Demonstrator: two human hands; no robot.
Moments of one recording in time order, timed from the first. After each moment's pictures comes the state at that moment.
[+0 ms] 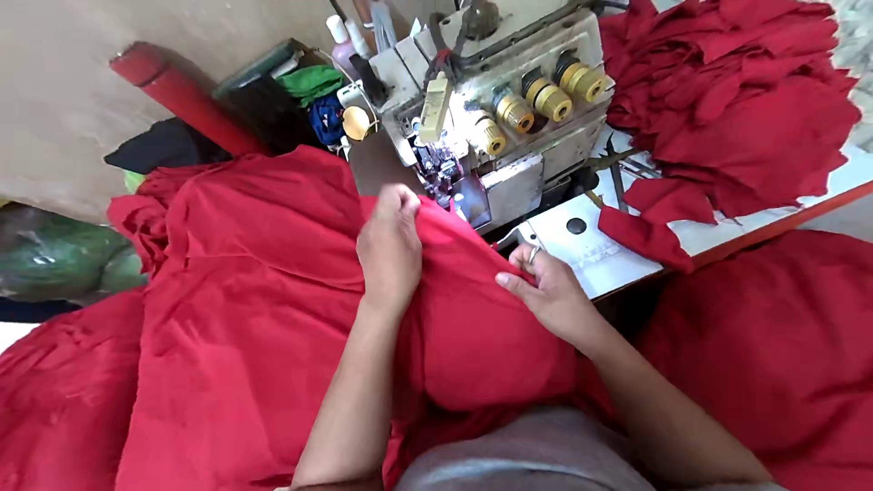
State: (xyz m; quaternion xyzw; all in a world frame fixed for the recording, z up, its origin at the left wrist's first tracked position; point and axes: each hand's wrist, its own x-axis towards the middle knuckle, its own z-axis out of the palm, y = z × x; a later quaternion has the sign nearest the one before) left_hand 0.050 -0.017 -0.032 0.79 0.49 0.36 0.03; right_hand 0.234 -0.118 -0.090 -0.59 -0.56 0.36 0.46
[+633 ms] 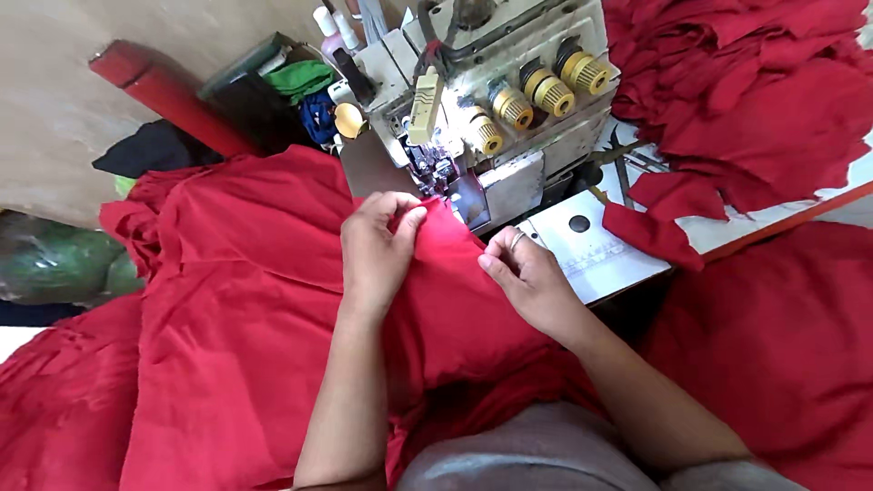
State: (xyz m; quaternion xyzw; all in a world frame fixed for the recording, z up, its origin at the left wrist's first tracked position) left_hand 0.032 -0.004 -0.031 0.83 0.41 0.36 0.13; right_hand 0.218 -0.097 -0.082 -0.55 -0.58 0.34 0.50
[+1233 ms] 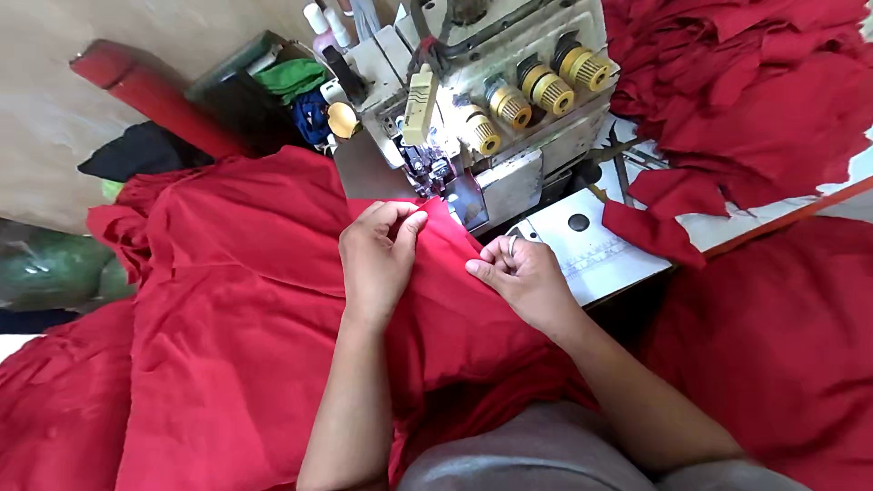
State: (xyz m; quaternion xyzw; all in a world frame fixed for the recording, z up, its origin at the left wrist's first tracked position) left_hand 0.037 -0.002 -0.040 0.81 0.44 0.37 0.13; right_hand 0.213 -0.091 -0.080 -0.59 -0.52 0.37 0.50
